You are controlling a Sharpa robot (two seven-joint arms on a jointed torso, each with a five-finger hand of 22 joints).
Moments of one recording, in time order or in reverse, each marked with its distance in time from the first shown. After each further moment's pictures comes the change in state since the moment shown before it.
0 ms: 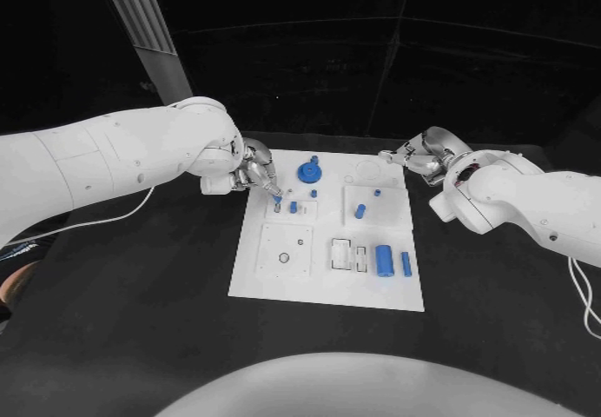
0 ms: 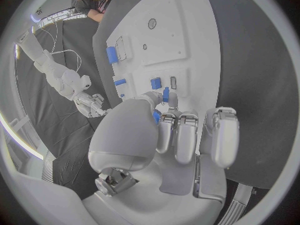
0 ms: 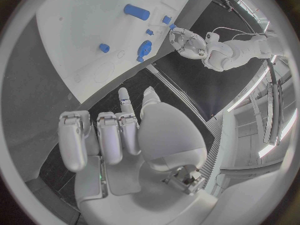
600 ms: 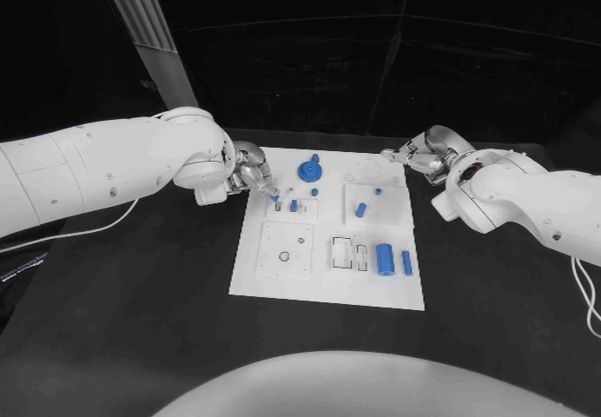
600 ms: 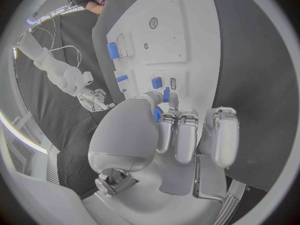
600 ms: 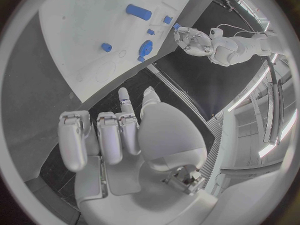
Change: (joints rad) left arm -0.004 -0.108 0.000 0.162 0.000 -0.161 -0.039; left_hand 0.019 -0.002 0.019 0.017 0.001 -0.007 0.007 0.016 0.015 0.000 0.000 0.000 0.000 0.000 0.000 0.000 0.000 0.000 0.000 0.000 0.000 0.000; right arm 0.000 -0.006 0.000 0.001 0.000 0.000 0.001; right_hand 0.000 0.000 0.000 0.000 0.000 0.000 0.000 0.000 0.000 0.000 0.000 0.000 0.000 0.000 0.000 0.000 0.000 0.000 0.000 0.000 0.000 0.000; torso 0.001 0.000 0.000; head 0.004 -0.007
